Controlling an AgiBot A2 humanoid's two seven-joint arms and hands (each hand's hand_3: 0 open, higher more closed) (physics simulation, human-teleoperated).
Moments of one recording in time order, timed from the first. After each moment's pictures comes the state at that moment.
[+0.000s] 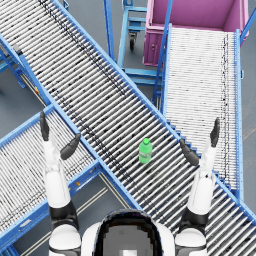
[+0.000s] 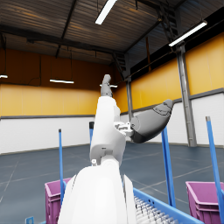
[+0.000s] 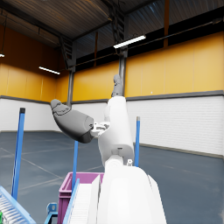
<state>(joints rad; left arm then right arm) 0.50 1.36 -0.15 -1.86 1.51 0.00 0.00 0.38 -1.35 -0.20 1.92 1.47 0.00 0.00</state>
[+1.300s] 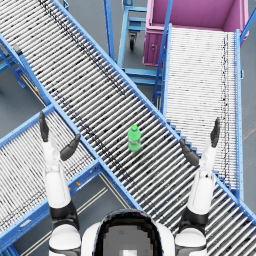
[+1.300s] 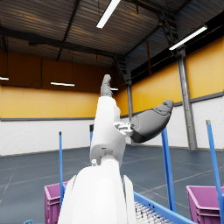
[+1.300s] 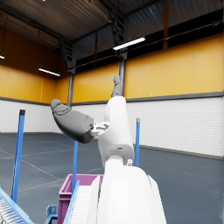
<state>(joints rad) 0.51 1.37 -0.15 -1.87 1.51 0.00 0.00 0.39 -1.35 -0.20 1.92 1.47 0.00 0.00</state>
